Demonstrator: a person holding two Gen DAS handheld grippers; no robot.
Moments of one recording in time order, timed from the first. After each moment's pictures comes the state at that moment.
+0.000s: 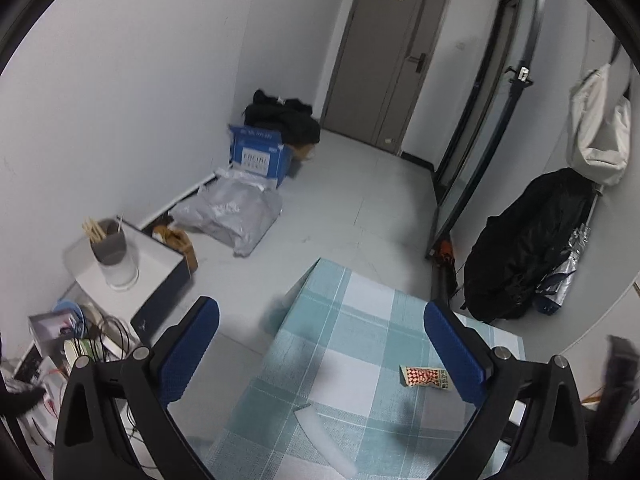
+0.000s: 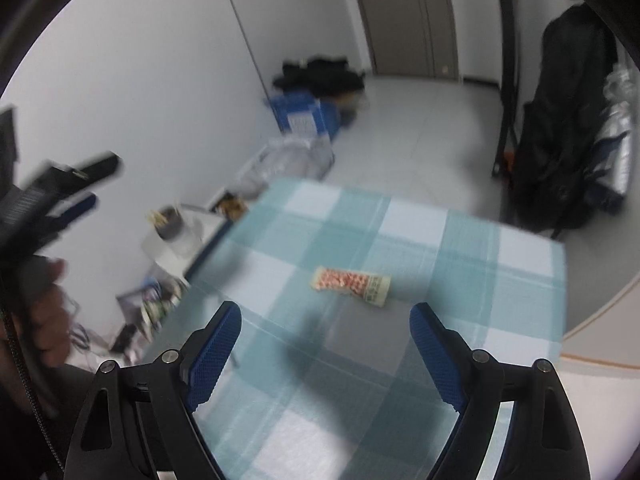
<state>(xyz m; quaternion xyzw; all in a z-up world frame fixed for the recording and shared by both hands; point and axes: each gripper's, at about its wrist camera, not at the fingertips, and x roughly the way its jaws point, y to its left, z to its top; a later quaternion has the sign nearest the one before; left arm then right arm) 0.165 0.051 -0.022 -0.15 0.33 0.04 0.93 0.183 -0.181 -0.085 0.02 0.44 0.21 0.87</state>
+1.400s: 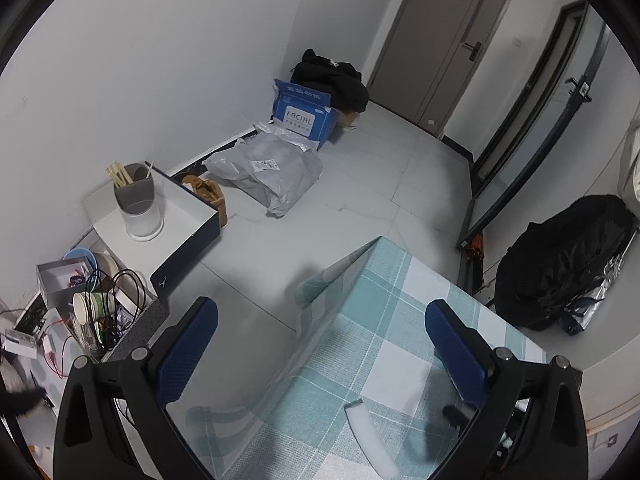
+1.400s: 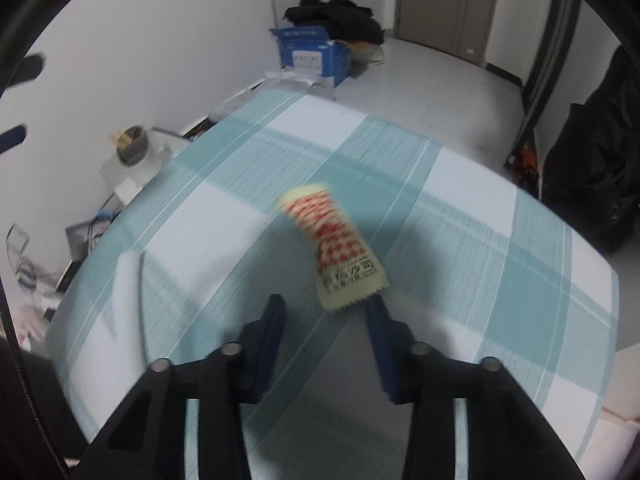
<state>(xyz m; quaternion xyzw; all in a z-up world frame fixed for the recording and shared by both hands) 0.181 0.106 -0.048 -0.20 0.39 0.09 0.89 0.221 -0.120 -0.163 -0.11 0.49 0.21 0.84</state>
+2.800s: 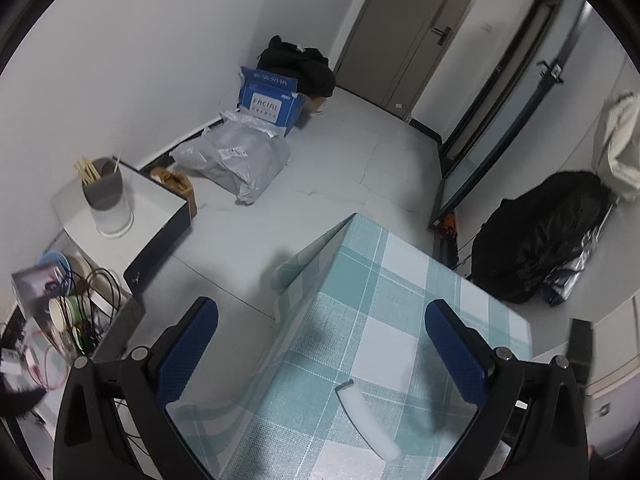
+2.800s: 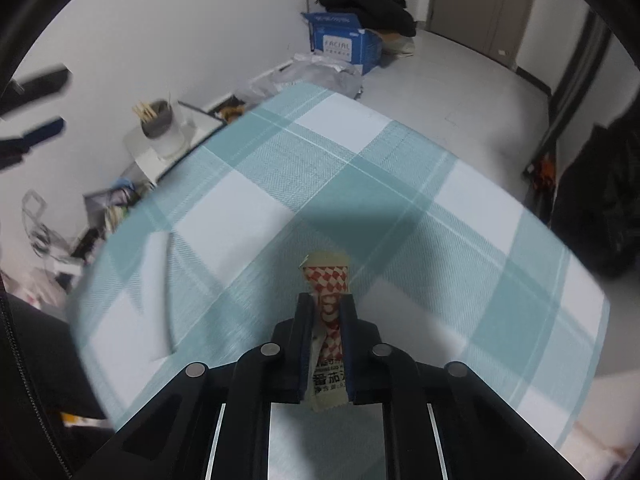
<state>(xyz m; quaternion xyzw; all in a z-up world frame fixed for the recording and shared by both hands) 0.176 0.098 -0.061 -0.19 0.40 0.02 0.90 0.221 -0.129 -0.140 -0.13 0.51 0.25 0.82</state>
